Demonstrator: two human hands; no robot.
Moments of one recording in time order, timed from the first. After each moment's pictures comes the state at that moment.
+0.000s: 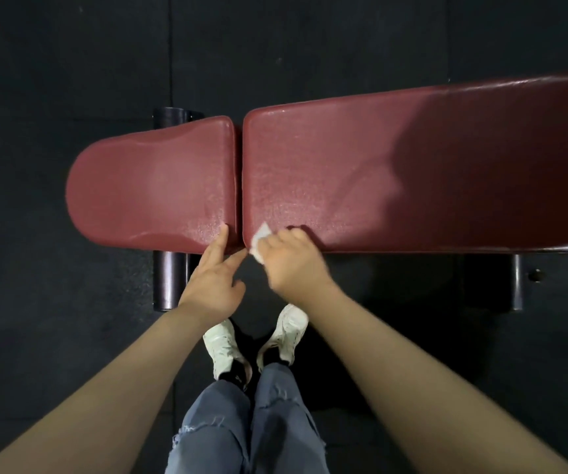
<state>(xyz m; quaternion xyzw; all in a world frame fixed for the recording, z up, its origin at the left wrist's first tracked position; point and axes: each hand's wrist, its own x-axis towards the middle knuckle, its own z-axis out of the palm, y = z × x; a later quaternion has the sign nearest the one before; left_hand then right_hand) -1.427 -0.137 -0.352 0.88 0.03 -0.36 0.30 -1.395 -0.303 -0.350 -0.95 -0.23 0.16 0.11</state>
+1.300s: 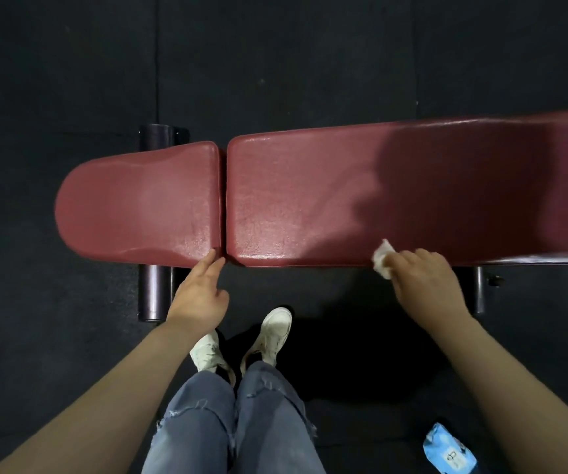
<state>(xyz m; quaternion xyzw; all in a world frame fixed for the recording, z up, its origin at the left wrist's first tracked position) -1.423 -0.145 -0.325 0.87 0.09 -0.37 0.31 -1.419 -0.514 -0.287 -0.98 -0.13 0.12 -0.01</state>
